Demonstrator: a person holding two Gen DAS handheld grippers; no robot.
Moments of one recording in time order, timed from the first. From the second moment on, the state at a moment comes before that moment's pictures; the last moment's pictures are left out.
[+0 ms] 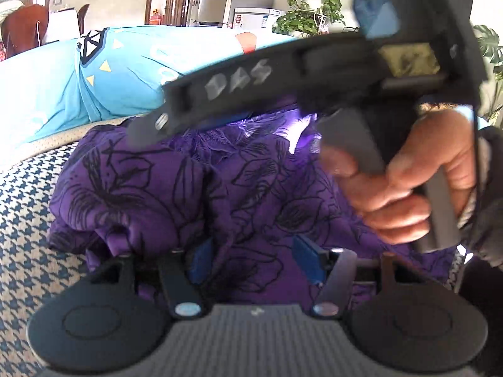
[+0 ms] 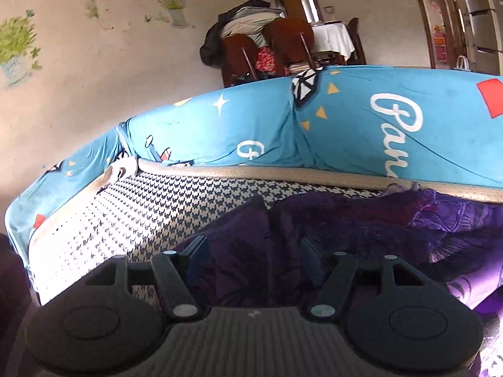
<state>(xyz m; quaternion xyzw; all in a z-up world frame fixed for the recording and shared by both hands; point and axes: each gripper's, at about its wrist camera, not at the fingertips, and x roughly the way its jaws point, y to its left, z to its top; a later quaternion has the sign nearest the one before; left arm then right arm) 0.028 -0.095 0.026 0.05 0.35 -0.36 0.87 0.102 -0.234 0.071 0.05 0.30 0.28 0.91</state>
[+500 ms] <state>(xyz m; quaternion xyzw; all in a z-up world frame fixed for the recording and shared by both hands) 0.033 -0.071 0.046 -0.01 0.34 -0.38 0.86 0.099 -0.222 0.062 0.03 0.31 0.25 0.92</state>
